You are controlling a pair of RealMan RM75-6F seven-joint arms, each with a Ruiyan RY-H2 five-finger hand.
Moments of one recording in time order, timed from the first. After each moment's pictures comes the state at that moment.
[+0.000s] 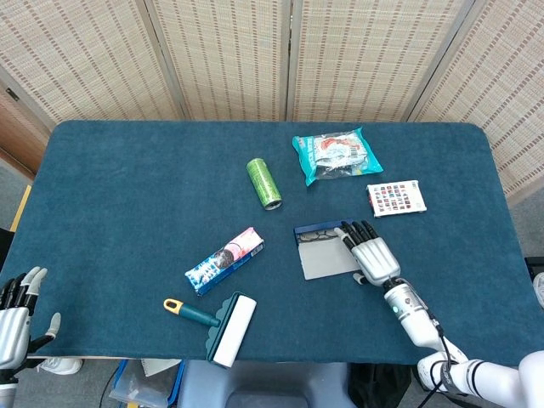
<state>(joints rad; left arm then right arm) 0.00 -1.21 -0.03 -1.55 1.47 1.53 0.01 0.58 -1.58 0.02 -1.23 -1.32 1.03 -0.28</state>
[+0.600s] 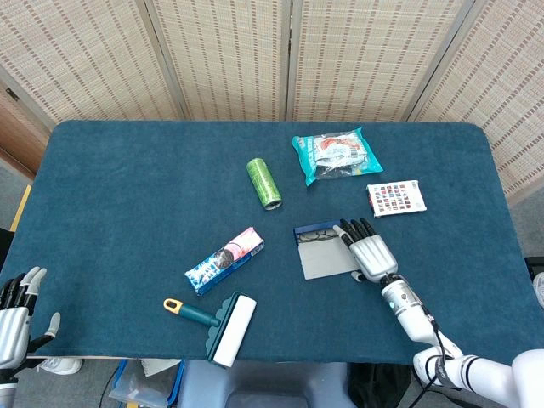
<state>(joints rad) 0.00 -1.21 -0.03 -1.54 1.47 1.53 0.01 0.59 -1.61 0.05 -1.17 -1.32 0.99 -0.28</state>
